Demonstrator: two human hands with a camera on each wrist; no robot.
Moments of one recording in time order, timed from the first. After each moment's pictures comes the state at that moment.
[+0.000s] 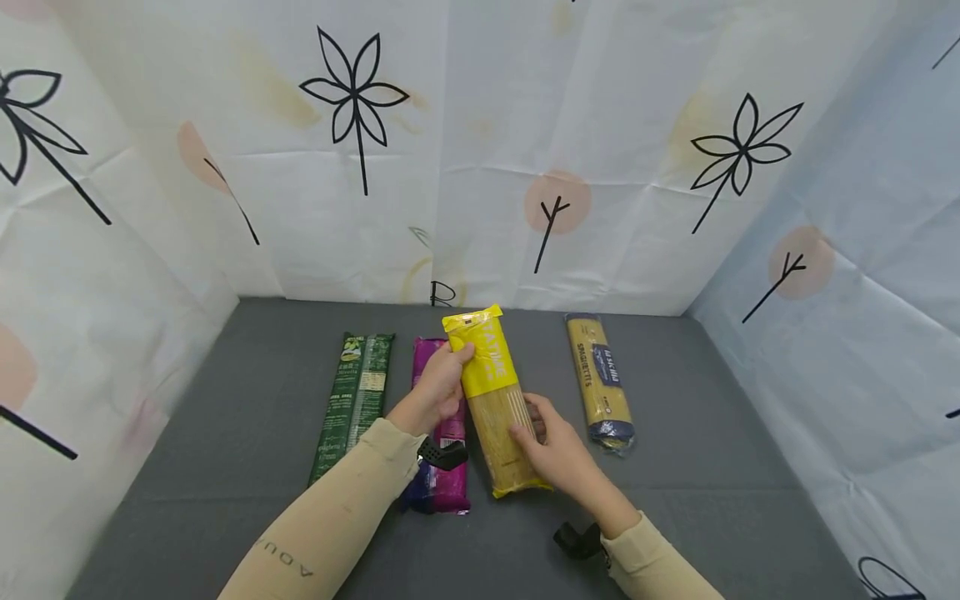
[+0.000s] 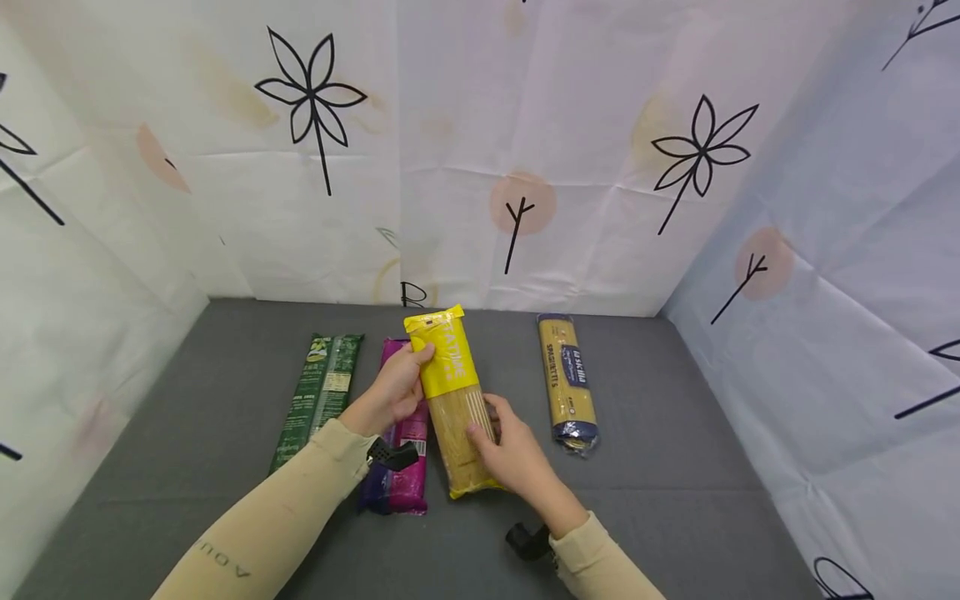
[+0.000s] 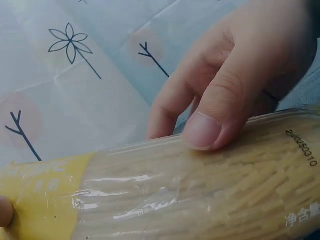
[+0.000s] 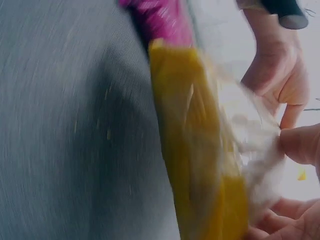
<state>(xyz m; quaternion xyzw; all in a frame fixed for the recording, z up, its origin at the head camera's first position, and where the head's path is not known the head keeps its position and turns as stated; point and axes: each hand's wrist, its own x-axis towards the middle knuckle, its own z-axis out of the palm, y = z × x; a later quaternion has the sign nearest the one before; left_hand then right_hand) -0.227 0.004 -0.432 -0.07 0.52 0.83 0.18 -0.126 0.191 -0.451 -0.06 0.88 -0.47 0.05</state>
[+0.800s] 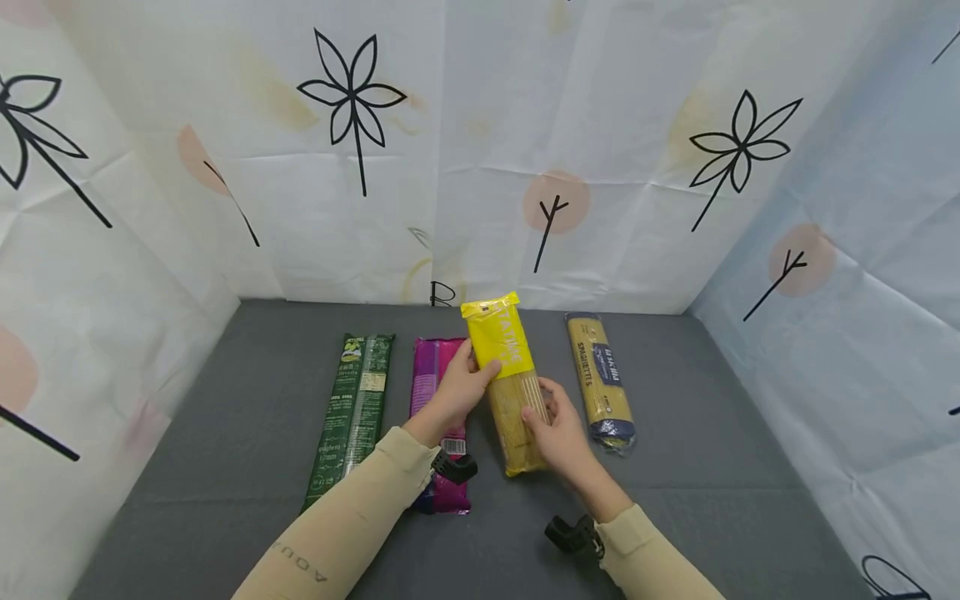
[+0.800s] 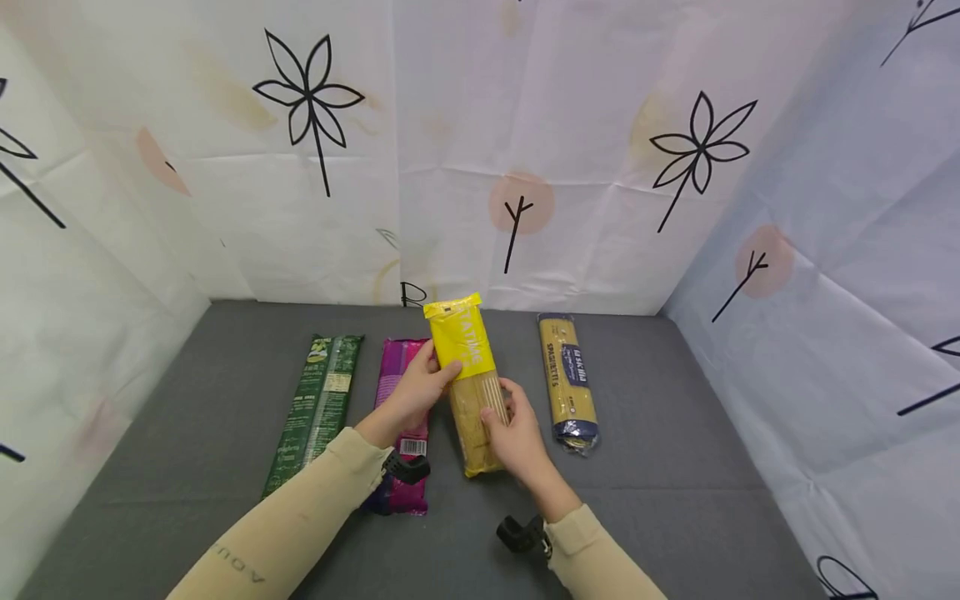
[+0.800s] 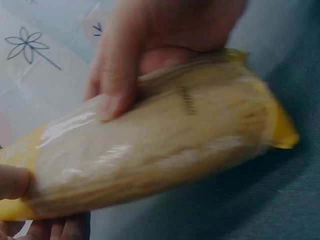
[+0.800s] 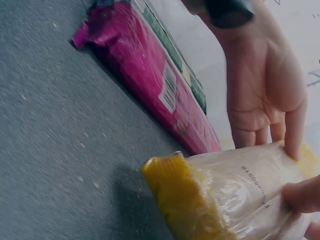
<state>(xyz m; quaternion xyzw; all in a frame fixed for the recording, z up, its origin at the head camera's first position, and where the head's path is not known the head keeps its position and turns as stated) -0.223 0.025 -0.454 0.02 0.68 0.72 0.14 -0.145 0.194 -0.455 0.03 0.78 -0.62 0.04</state>
